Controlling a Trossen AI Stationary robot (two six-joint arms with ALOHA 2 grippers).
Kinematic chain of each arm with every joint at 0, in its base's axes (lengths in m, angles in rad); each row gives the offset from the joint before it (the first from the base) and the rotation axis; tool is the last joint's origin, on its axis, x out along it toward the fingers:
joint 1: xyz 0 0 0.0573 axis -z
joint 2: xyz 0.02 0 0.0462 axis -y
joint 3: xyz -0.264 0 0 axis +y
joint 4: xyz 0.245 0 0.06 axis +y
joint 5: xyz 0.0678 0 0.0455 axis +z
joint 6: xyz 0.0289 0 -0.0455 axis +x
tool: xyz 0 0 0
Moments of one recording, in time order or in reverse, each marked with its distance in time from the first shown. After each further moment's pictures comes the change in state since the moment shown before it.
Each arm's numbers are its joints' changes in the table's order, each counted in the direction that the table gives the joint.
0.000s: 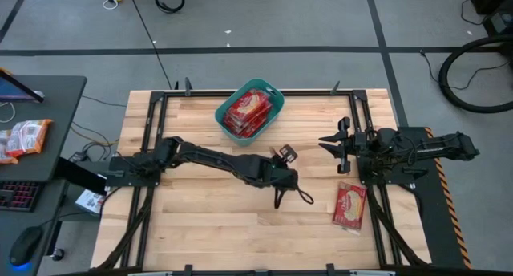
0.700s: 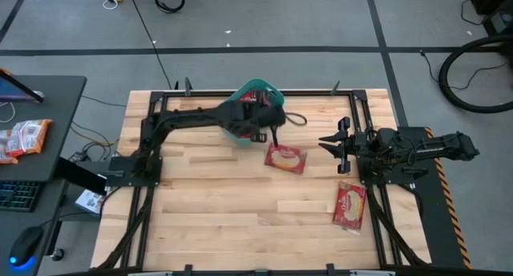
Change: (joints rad) left arm -0.290 0.183 -0.001 0.123 -0.084 -0.483; right arm 0.000 -0.001 0.000 -0.001 0.000 0.000
